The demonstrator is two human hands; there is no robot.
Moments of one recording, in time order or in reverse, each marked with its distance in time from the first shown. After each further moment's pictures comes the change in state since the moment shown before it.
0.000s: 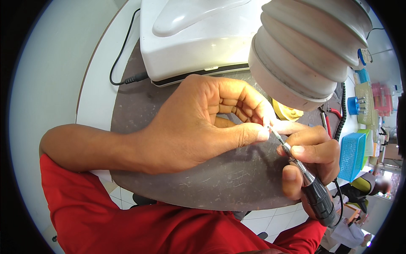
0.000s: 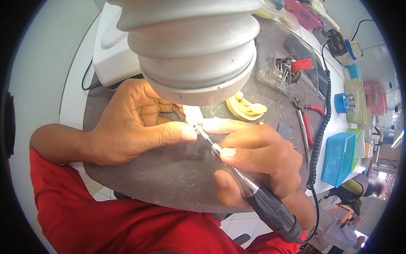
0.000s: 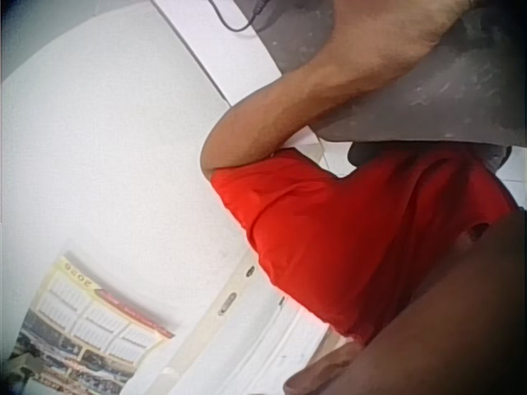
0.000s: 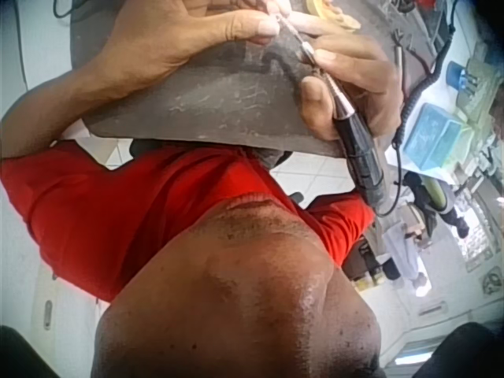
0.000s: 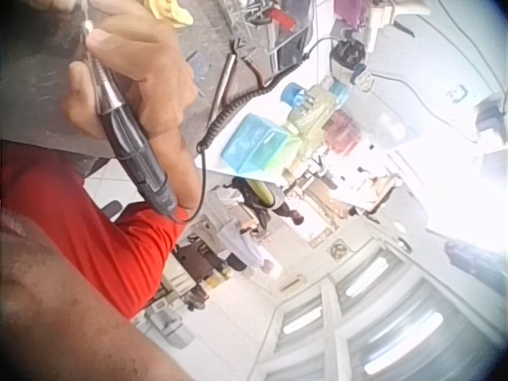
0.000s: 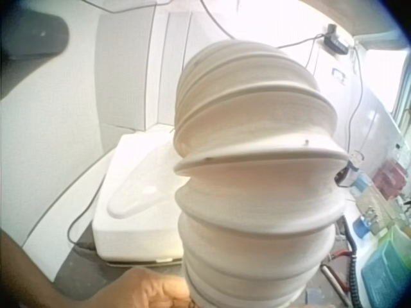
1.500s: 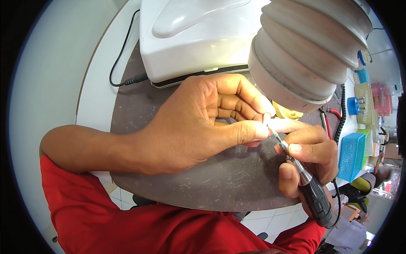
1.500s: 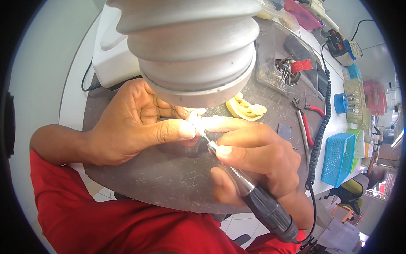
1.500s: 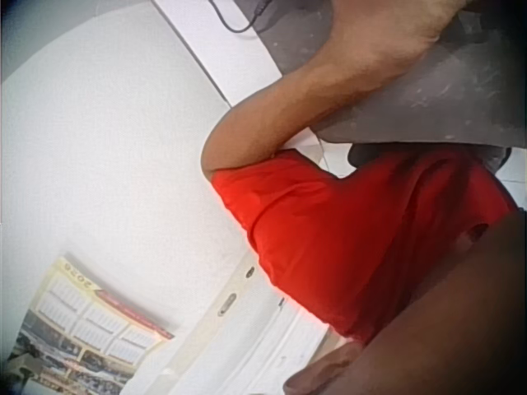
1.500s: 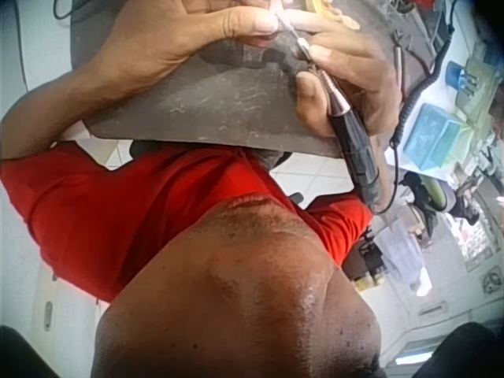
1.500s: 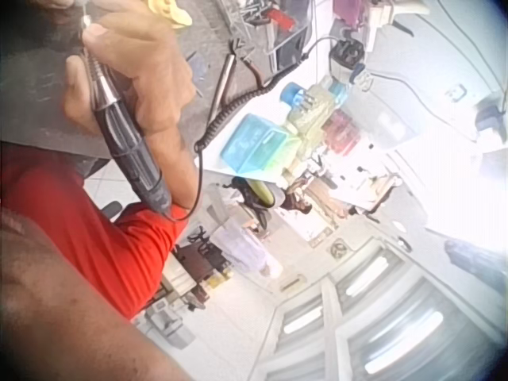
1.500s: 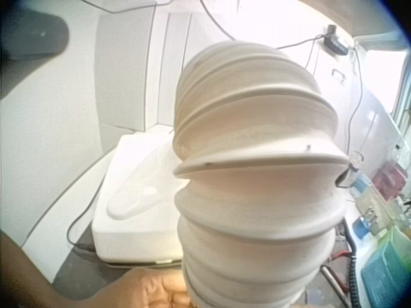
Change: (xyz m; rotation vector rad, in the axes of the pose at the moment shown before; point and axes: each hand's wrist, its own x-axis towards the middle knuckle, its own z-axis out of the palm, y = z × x) left_hand -0.001 0.008 0.001 -0.125 0.030 -0.095; right_hand 0.004 0.008 0.001 -0.070 0.086 -0.131
